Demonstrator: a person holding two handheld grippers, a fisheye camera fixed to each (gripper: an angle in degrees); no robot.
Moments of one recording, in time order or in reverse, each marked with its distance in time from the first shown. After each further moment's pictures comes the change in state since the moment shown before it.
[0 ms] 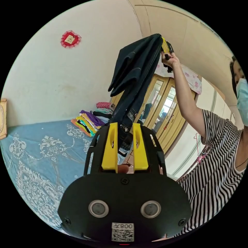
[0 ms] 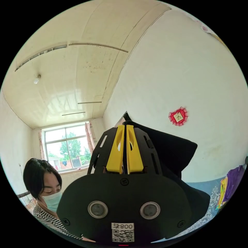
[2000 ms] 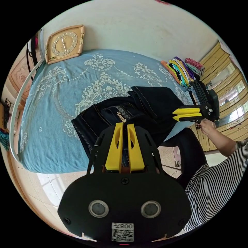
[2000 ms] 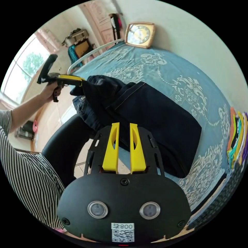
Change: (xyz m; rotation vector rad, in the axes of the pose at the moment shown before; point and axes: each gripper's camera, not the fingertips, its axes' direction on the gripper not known) left arm -0.122 -0.124 -0.318 -0.622 -0.670 -0.430; right arm 0.308 0.434 0.547 -1.493 0.403 -0.084
